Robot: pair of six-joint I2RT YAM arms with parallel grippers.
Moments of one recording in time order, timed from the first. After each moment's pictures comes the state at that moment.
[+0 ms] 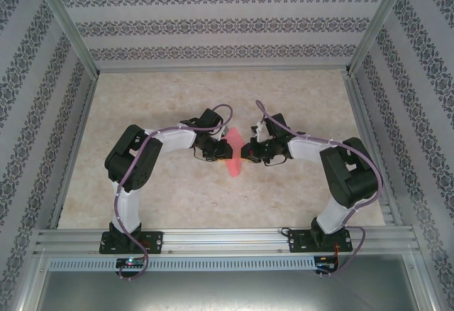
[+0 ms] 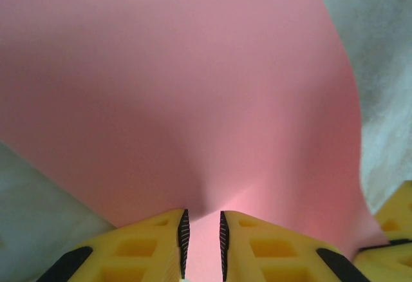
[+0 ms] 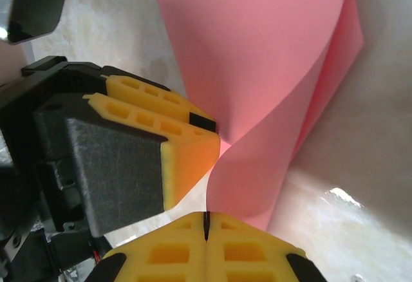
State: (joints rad) left arm -0.56 1.99 1.23 -0.40 0.50 -0.58; right arm 0.39 1.70 0.83 -0.14 -0.73 0.66
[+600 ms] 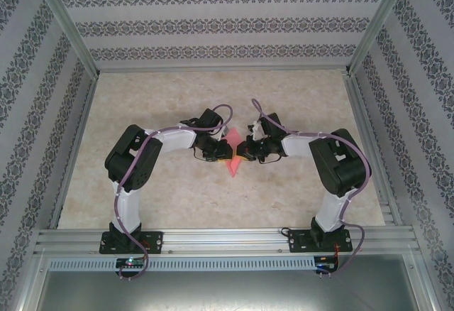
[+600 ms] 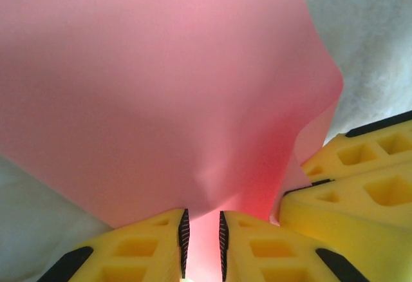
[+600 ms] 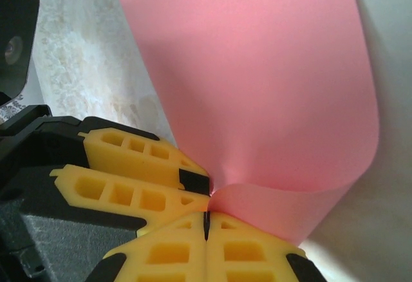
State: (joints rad) left arm -0.56 1.99 1.23 -0.41 0.51 -0.58; right arm 0.40 1.82 0.87 -0.03 -0.73 0.74
